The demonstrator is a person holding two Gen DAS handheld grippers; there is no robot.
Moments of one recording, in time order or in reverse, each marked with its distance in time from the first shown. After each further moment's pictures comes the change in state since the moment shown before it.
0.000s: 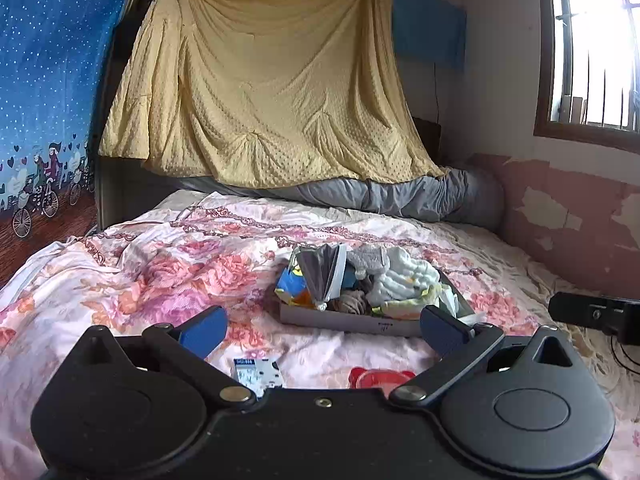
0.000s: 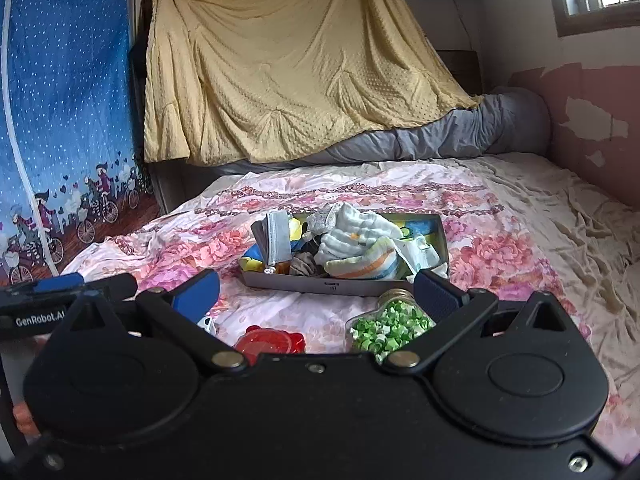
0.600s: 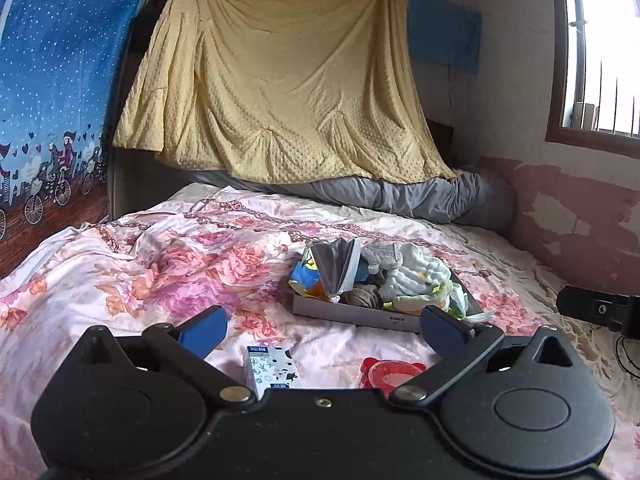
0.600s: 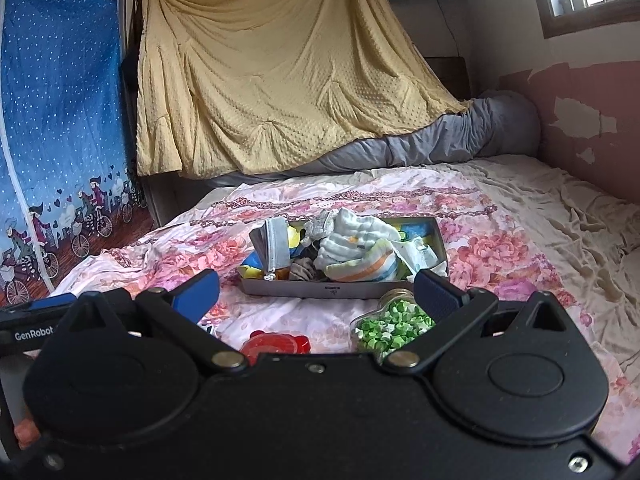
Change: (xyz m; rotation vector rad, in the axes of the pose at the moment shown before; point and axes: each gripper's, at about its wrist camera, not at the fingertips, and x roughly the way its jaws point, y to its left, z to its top) left arm -0.007 0.010 -0.008 -0.037 0.001 0.031; right arm -0.002 0.011 -0.016 0.031 -0.032 -0.020
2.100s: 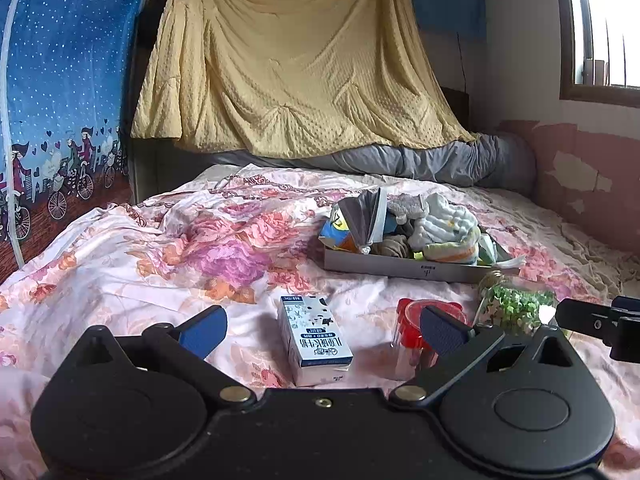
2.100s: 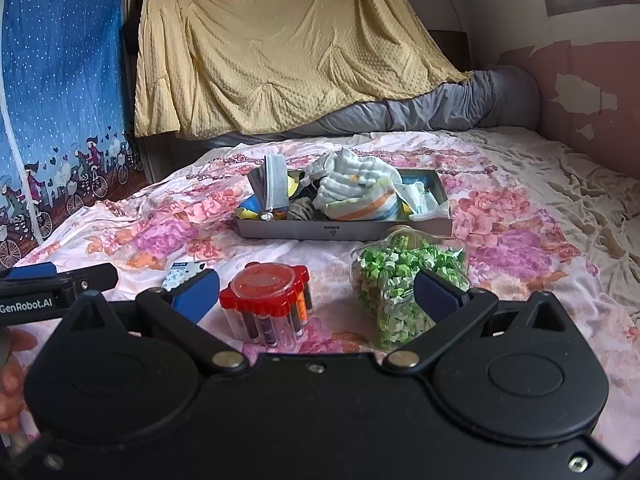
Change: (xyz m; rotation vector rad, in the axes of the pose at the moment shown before) left arm -0.008 0.005 -0.040 0.078 0.065 0.082; right arm 0.011 0.006 -0.071 -0.034 0.099 -0.010
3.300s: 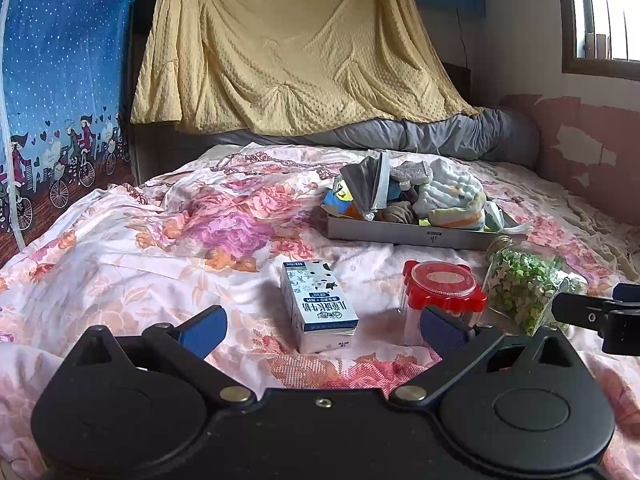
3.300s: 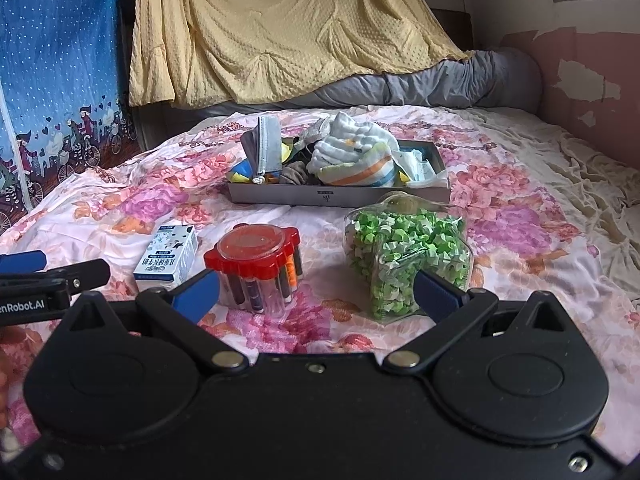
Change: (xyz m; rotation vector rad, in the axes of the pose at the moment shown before) left arm 0.008 -0.004 -0.020 0.028 0.060 0.019; right arm 0.018 -0.003 -0.020 -0.033 0.087 -0.014
